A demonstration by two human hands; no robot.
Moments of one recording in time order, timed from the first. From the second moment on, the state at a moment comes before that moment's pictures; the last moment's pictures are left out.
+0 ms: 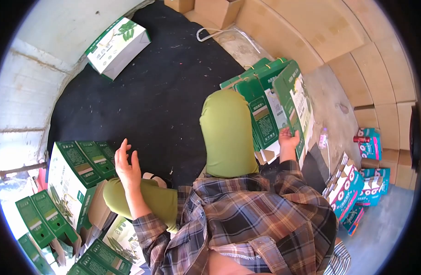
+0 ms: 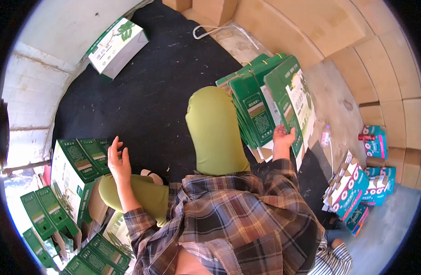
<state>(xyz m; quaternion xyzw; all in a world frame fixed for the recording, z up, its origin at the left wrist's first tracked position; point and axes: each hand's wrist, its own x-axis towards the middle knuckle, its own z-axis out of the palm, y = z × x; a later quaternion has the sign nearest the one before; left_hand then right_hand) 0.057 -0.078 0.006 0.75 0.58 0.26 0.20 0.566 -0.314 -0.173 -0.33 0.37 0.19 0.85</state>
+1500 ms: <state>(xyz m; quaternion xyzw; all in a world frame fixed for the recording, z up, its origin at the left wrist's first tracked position) -0.060 -0.017 0.036 0.29 0.61 0.63 0.38 0.417 0.051 0.074 -0.34 -0.53 0.55 0.55</state>
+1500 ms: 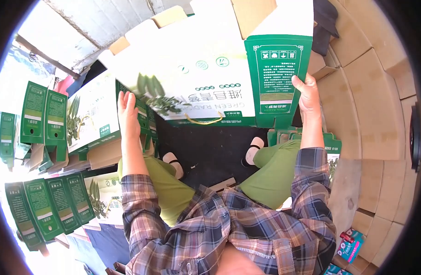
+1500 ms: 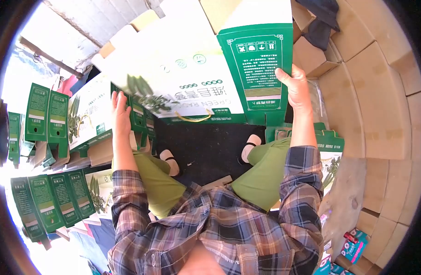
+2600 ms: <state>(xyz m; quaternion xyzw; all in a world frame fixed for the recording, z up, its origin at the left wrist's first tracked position) 0.015 -0.050 0.022 0.40 0.49 0.63 0.44 0.429 0.067 0.044 -0.62 -0.39 0.47 0.50</state>
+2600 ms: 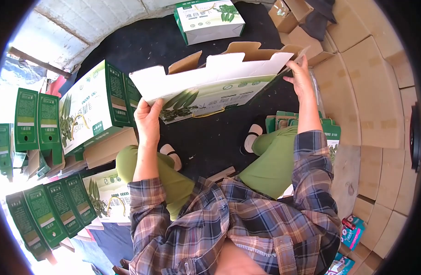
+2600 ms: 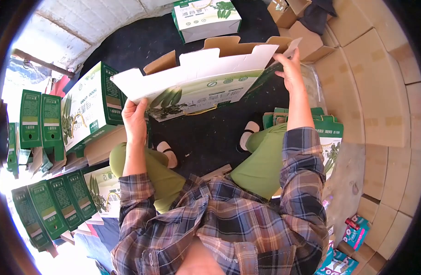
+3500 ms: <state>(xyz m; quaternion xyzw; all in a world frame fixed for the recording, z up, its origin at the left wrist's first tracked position) 0.005 -0.072 0.007 0.38 0.60 0.55 0.44 0.392 0.072 0.006 -0.39 -0.38 0.72 0.43</state>
